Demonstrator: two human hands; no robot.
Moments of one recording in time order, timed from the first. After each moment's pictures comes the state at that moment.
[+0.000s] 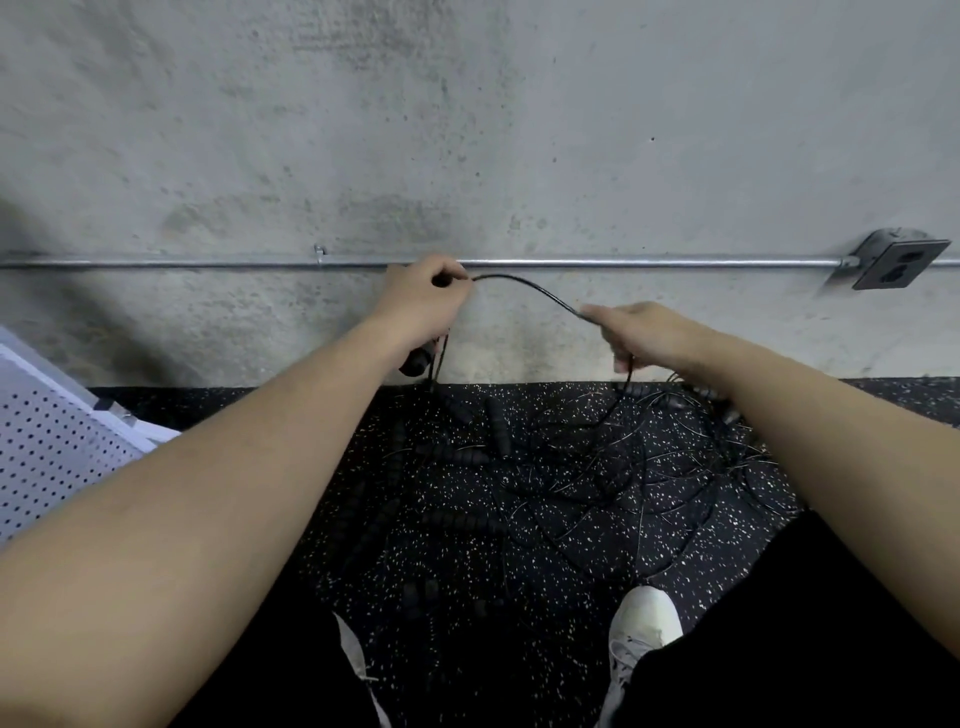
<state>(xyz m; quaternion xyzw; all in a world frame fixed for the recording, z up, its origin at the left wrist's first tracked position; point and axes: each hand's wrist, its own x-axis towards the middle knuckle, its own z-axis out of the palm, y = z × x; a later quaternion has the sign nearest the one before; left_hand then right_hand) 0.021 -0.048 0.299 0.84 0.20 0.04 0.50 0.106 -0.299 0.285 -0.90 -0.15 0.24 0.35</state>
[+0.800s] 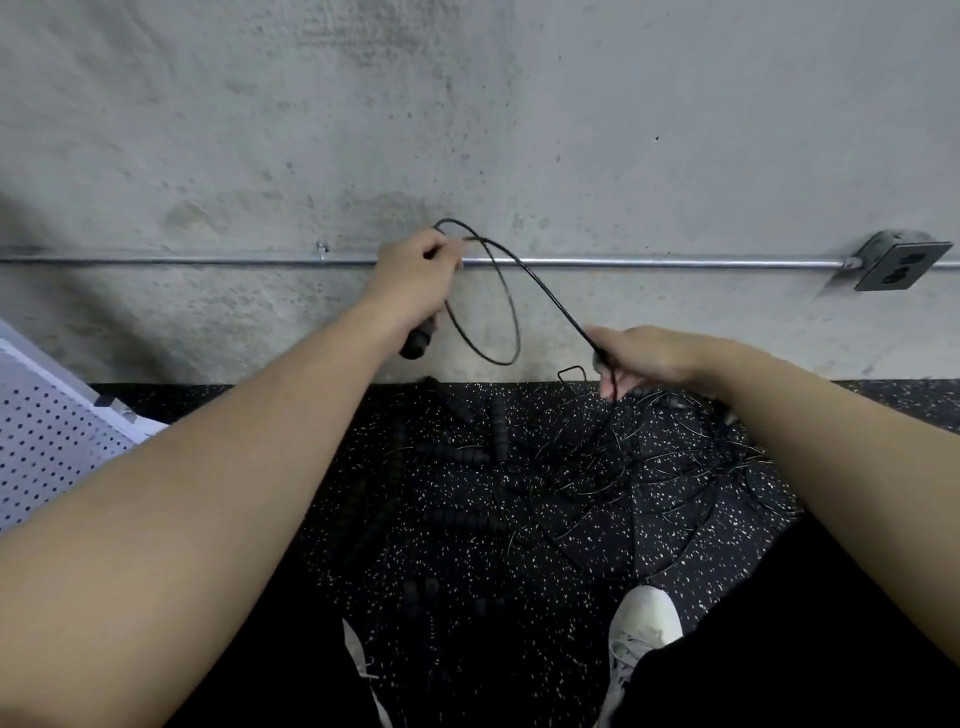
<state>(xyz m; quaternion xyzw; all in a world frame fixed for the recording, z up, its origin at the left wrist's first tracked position) 0.024 -0.041 0.312 0.82 0.21 0.10 0.52 0.096 -0.297 0.281 -0.88 -0.17 0.34 0.27</state>
